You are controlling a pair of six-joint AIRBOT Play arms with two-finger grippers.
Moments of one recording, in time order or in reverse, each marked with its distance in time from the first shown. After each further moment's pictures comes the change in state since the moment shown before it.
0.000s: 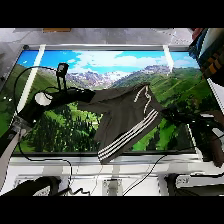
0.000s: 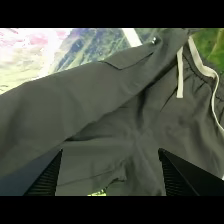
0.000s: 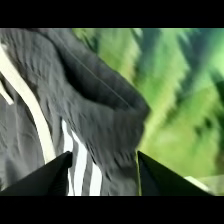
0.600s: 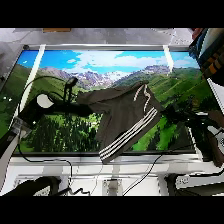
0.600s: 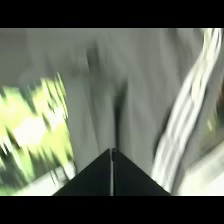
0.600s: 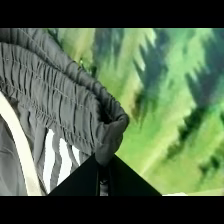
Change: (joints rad) left arm -0.010 0.036 -0.052 0.156 -0.438 -0.249; right arm 0.064 -0.021 0.015 0.020 -0.107 -0.019
